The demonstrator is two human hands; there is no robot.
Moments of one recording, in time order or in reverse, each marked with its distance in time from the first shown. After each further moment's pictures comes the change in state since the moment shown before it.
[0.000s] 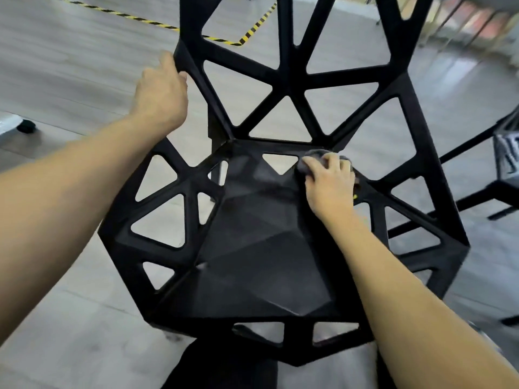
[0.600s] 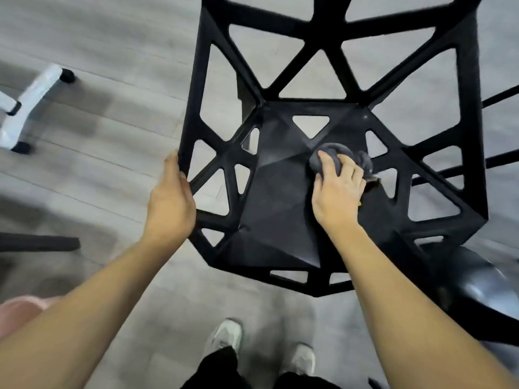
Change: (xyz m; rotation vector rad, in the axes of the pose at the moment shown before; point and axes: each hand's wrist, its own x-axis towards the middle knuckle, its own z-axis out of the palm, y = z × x) left_hand -0.178 -0.049 -0.074 -0.178 -0.354 -0.260; right_hand -0.079 -0.051 -0.027 0.089 -0.155 0.100
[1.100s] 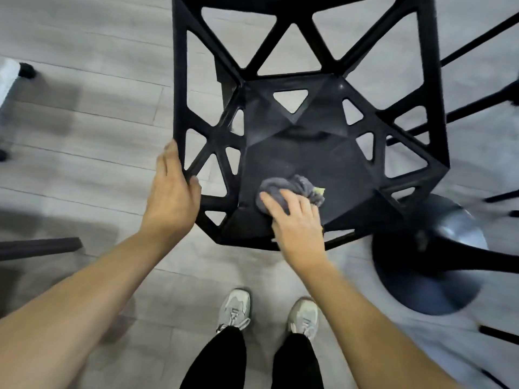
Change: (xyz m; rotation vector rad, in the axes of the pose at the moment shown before) left_hand -0.015 -0.003 -0.033 0.165 -0.172 0.203; right_hand -0.133 -0.068 -0.053 -0.060 -0.123 -0.208
